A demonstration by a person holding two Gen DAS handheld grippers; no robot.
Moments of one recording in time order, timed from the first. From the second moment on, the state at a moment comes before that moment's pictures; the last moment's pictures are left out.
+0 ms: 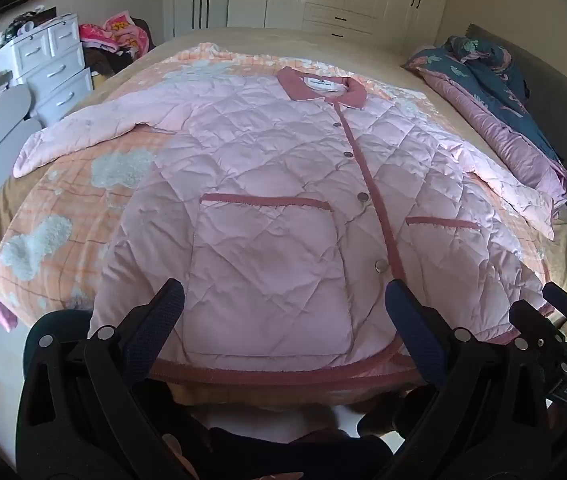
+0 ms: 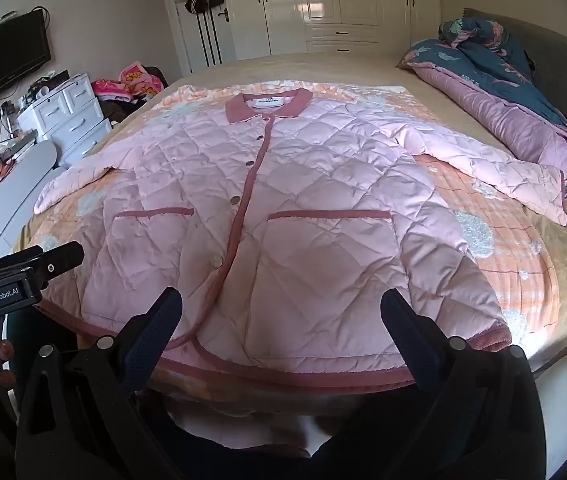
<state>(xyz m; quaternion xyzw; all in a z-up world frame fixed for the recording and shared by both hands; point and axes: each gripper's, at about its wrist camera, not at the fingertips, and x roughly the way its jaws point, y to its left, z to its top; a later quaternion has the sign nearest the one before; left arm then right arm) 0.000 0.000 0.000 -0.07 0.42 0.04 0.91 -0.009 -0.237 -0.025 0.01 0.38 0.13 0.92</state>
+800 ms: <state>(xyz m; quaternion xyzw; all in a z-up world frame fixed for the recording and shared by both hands) -0.002 -0.008 0.007 -0.07 0.41 0.03 0.91 -0.012 -0.234 -0.019 0.01 0.38 0.13 0.92</state>
